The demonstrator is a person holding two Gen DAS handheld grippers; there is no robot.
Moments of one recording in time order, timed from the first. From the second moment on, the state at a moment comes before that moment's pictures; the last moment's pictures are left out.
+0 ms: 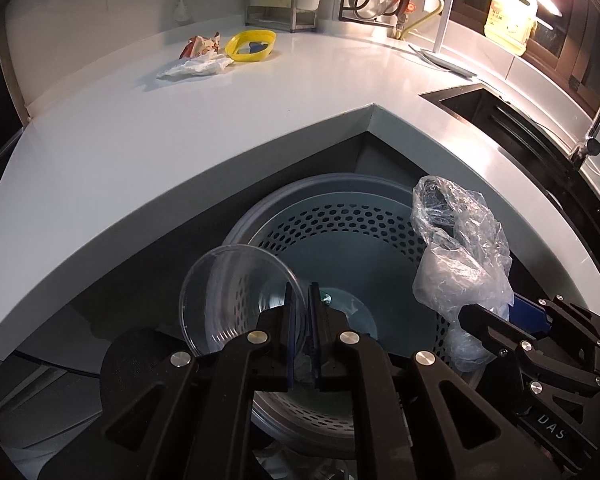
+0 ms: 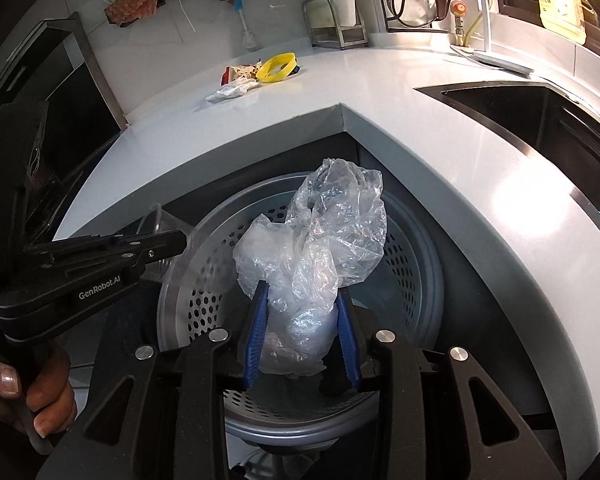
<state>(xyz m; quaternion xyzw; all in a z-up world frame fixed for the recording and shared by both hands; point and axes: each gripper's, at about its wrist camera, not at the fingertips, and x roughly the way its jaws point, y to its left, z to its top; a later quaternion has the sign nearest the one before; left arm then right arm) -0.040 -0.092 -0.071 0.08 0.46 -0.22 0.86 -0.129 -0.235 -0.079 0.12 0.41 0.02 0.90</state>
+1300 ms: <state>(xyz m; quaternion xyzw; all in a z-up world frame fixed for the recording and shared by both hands) -0.043 -0.072 -0.052 0.08 0.41 -0.18 0.89 -0.132 -0.244 -0.071 0.15 0.39 0.02 0.91</state>
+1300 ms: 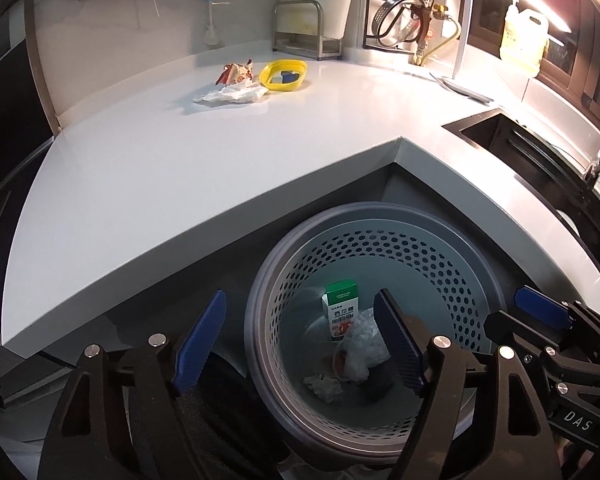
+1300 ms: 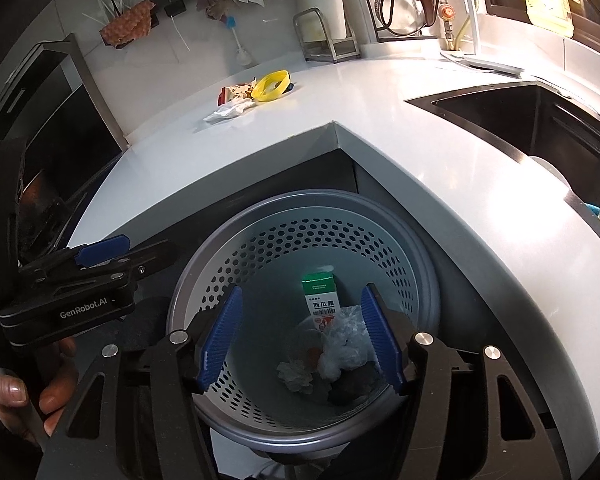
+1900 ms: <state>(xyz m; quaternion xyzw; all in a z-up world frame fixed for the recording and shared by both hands) 0.039 -0.018 0.005 0.03 0.34 -0.10 0.93 -0.030 -0.242 -0.017 0.12 0.35 0.01 0.93</state>
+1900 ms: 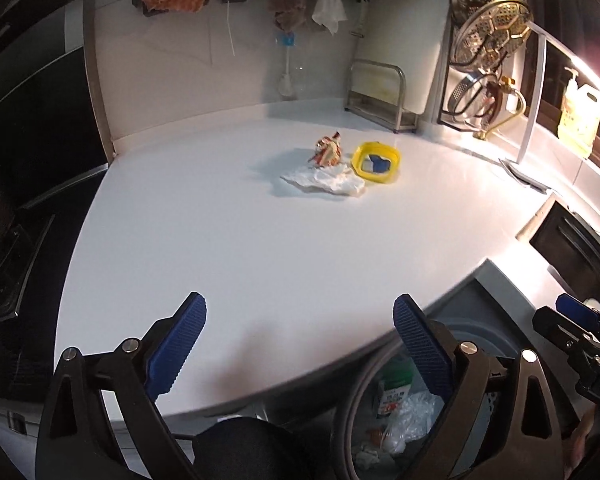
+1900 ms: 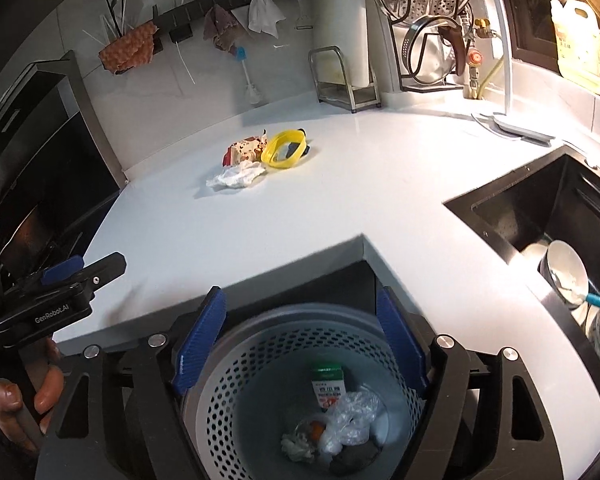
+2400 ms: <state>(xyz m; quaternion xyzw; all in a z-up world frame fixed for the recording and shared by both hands) 0.126 0.000 0.011 0.01 0.33 -0.05 0.94 0.145 -0.223 -0.010 0.06 0.36 0.01 0.93</state>
